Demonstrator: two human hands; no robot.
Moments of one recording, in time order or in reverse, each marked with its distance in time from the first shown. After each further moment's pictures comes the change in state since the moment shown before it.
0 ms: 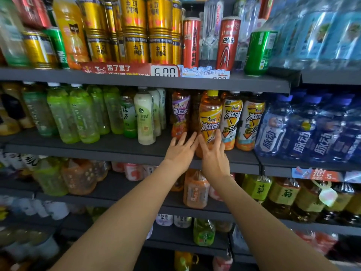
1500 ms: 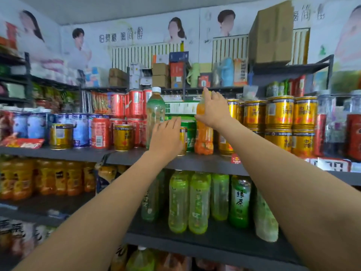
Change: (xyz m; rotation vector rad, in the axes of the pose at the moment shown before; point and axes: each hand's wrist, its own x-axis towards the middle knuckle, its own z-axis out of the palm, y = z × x) left_hand -0.079 -0.445 -0.145 0.023 0.665 -0.288; right_hand 0.272 -0.411 -0.156 -0.005 0.381 -0.209
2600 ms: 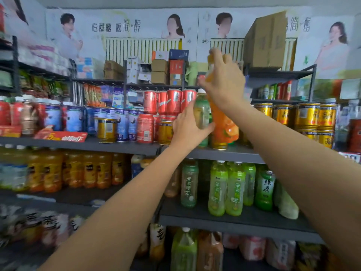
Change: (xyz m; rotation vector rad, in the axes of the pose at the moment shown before) left_hand -0.058 -0.121 -0.075 -0.847 0.123 -0.072; right_hand -0.026 -0.215 -0.091 0.050 0.415 0.040
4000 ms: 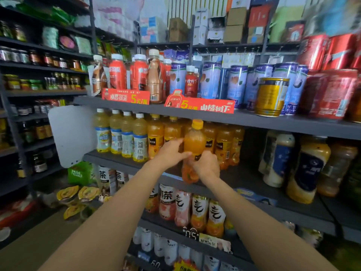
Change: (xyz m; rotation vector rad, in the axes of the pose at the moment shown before) left_hand -0.076 -0.460 -0.287 0.267 -0.431 -0.462; right_hand -0.215 -0.399 0.374 0.454 -0.821 0.521
